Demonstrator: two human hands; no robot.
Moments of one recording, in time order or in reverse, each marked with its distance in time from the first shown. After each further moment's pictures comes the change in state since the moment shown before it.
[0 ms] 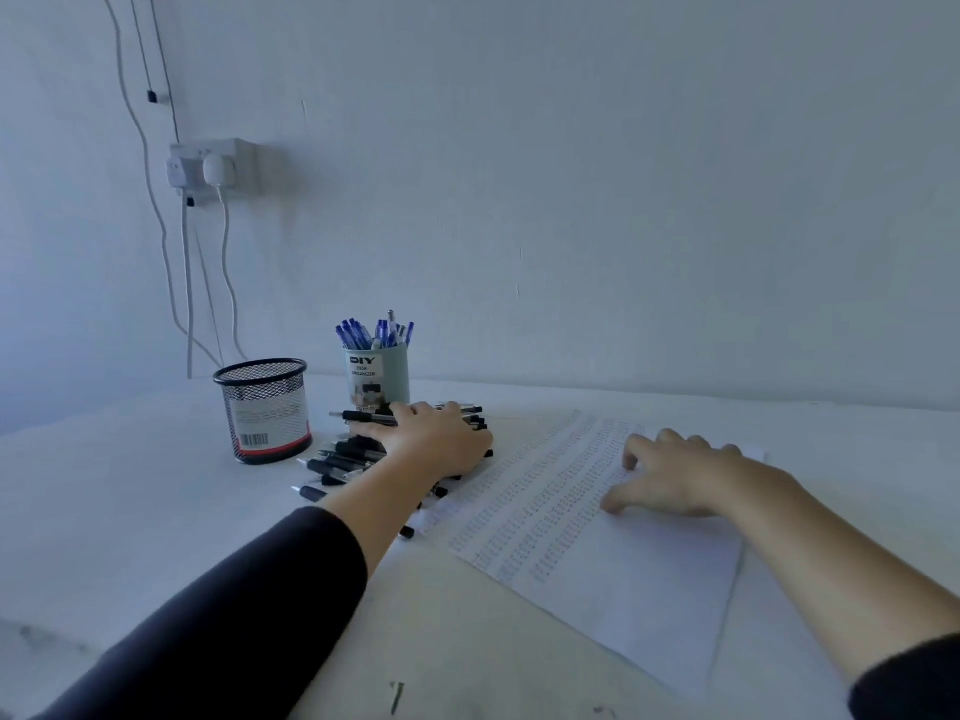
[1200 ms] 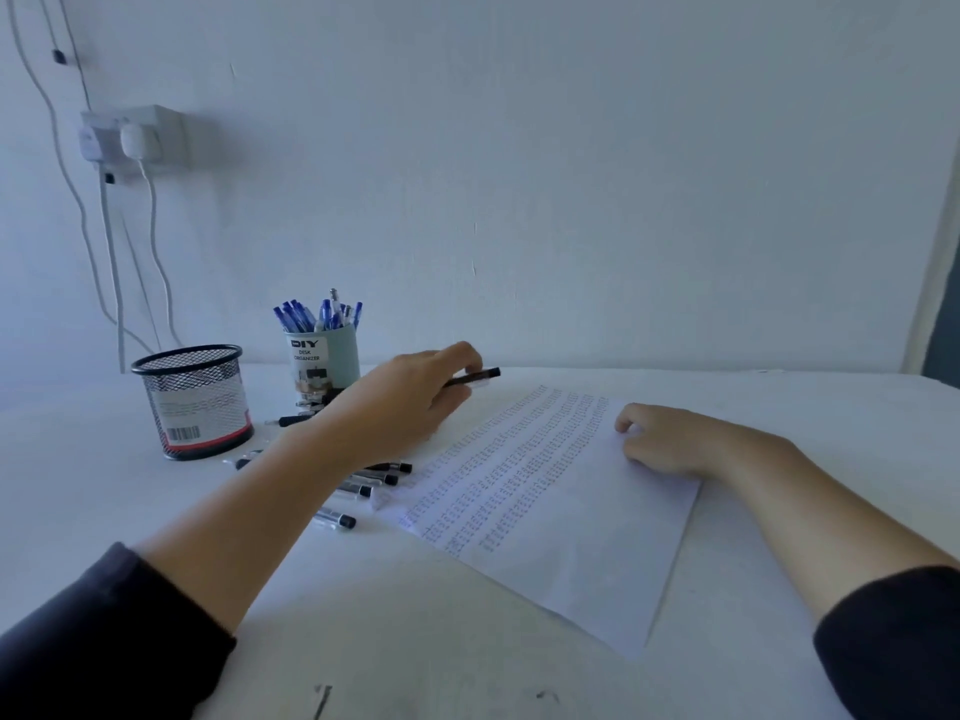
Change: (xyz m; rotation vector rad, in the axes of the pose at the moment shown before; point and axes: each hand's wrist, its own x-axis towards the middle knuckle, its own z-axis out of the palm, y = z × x) left_hand -0.038 -0.008 -0.030 -0.244 0.345 0.804; right_hand 0.021 0.045 0.007 0.238 0.039 -0.002
